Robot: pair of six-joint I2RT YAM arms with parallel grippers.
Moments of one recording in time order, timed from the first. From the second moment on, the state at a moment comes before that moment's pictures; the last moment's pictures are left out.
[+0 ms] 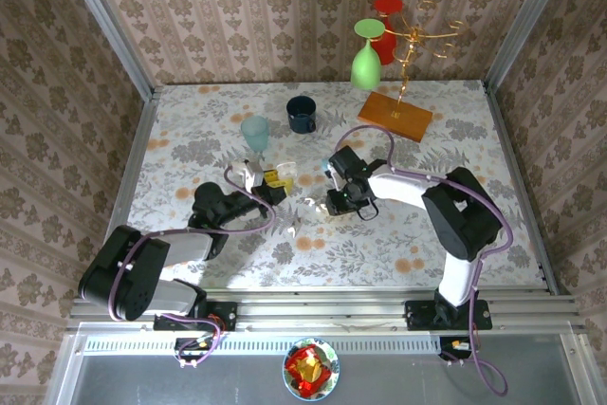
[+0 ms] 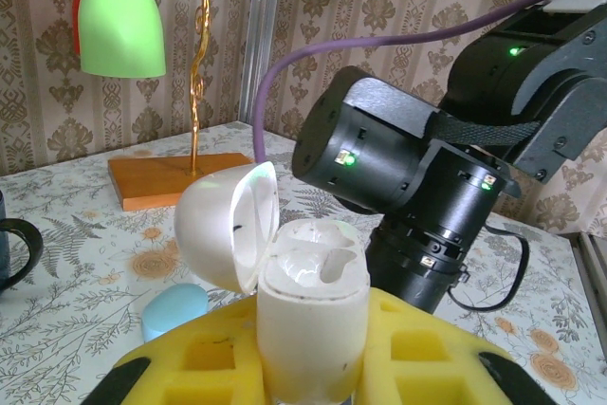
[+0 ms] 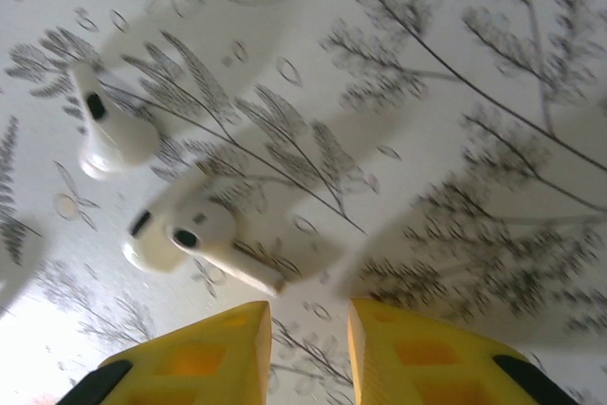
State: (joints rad) left arm -0.47 1.36 0.29 1.17 0.69 -0.23; right arm 0.59 1.82 1.08 -0.50 -0.15 0.31
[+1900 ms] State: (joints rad) left arm -0.41 1.26 0.22 1.16 0.66 -0.24; right arm 0.67 1.83 1.17 -0.60 -0.16 0.26
